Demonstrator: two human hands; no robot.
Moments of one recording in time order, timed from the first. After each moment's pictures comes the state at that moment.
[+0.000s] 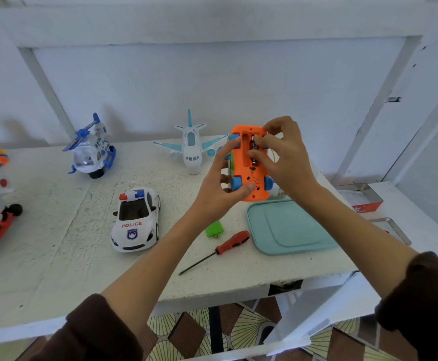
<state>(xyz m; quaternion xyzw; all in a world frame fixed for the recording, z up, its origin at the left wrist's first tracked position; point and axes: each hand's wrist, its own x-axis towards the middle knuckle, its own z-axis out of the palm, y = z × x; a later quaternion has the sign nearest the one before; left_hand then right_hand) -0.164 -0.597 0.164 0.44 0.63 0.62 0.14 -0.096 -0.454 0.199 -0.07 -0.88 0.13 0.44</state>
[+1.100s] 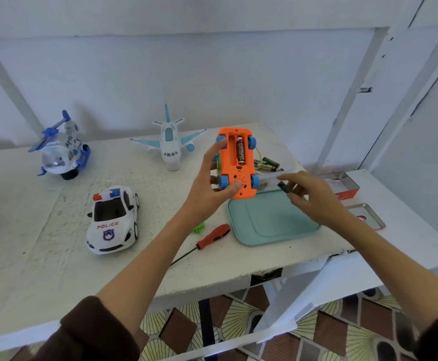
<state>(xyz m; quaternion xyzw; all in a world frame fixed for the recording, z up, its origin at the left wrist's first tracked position) -0.158 -0.578 0.145 0.44 0.62 0.62 0.17 0.000 -0.395 0.136 -0.18 -0.93 0.25 0.21</state>
